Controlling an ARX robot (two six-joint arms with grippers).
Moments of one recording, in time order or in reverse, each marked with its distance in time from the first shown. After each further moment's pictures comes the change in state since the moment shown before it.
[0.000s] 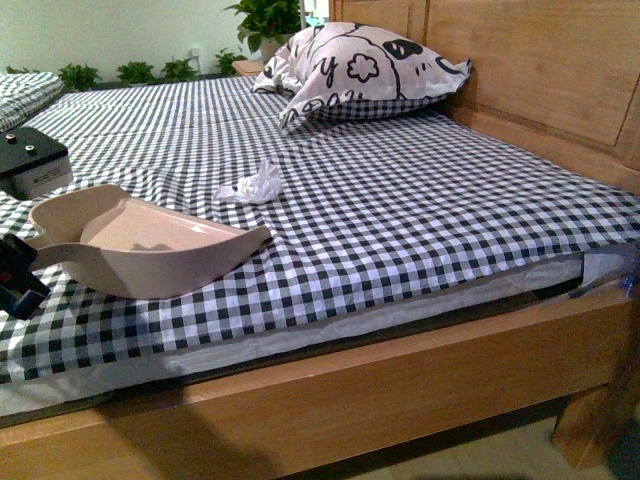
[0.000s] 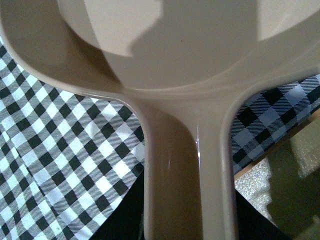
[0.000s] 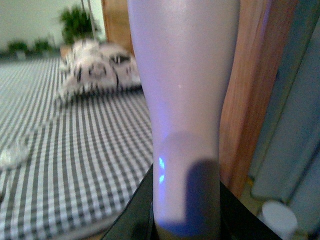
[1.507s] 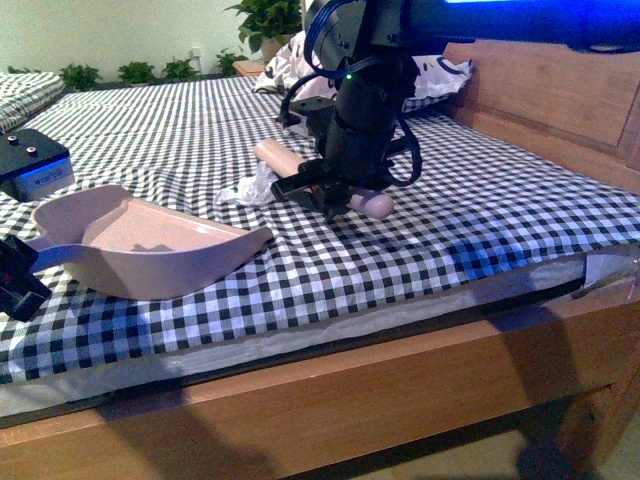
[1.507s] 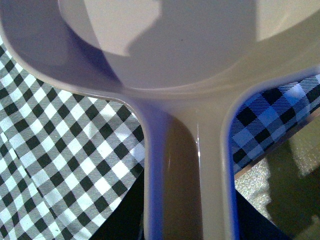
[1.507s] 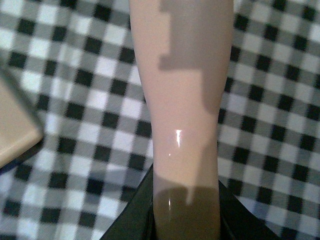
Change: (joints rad) left arm 0.000 0.001 0.000 0.000 0.002 0.003; right arm 0.072 1.939 2.147 -0.914 -0.388 -0.264
